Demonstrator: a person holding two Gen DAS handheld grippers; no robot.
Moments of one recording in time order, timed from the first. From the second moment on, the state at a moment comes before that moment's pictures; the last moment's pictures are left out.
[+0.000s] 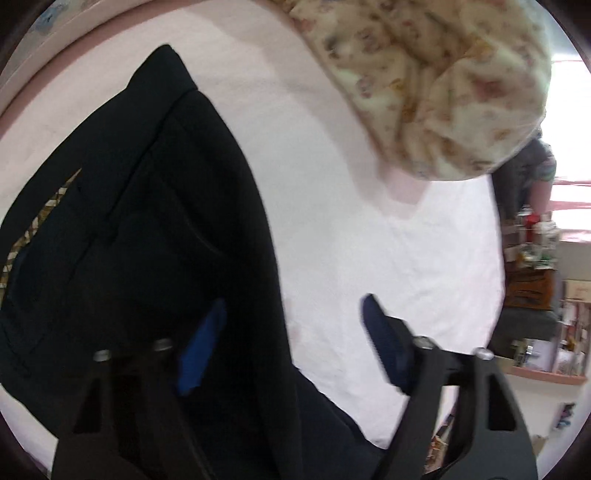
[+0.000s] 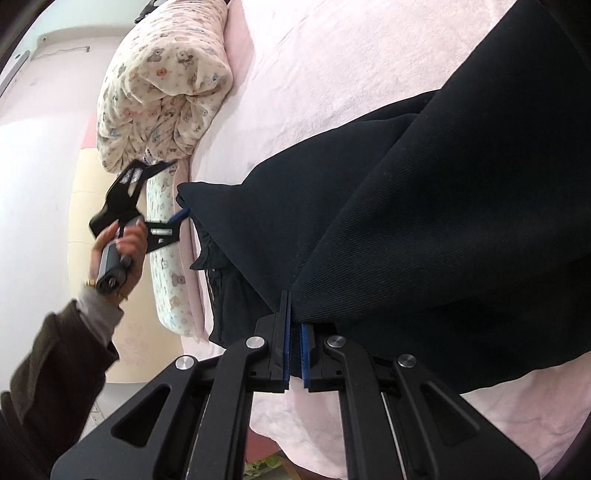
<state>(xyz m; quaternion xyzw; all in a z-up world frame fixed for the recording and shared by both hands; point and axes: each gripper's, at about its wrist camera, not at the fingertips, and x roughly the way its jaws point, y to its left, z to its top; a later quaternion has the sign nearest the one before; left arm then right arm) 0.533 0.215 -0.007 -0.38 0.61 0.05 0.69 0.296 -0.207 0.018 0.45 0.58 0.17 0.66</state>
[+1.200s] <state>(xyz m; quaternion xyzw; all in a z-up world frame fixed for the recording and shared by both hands) 0.245 0.290 -0.042 -0.43 0.53 0.27 0.68 0.248 -0.199 -0.013 0.31 0.67 0.15 0.66</state>
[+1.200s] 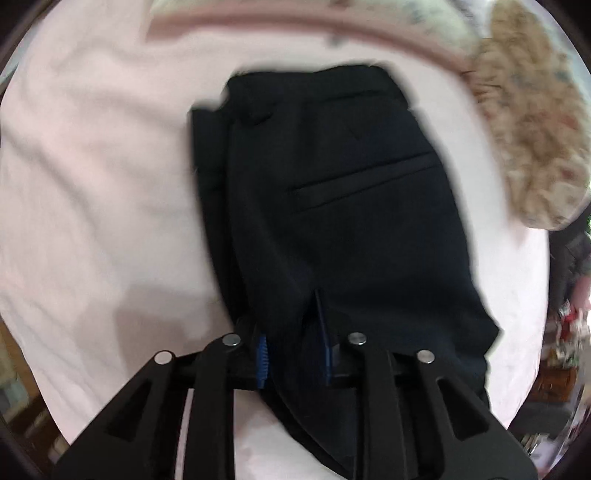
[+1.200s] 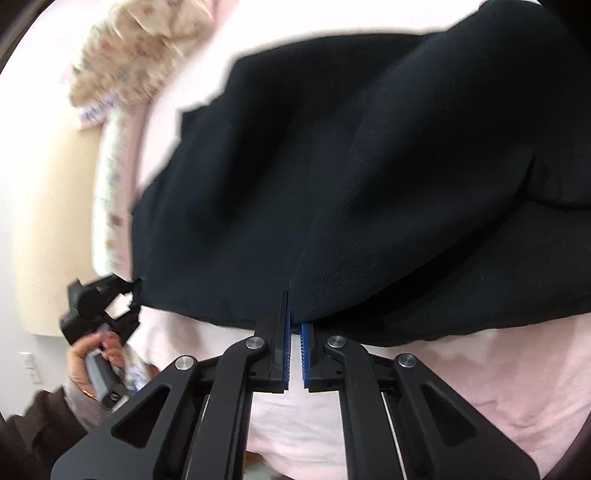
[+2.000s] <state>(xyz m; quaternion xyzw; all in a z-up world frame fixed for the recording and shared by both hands) 0.173 0.185 -0.028 -0.36 0.66 0.25 0.61 0.122 -0.541 -0.018 0.64 0.43 -0.21 0.60</state>
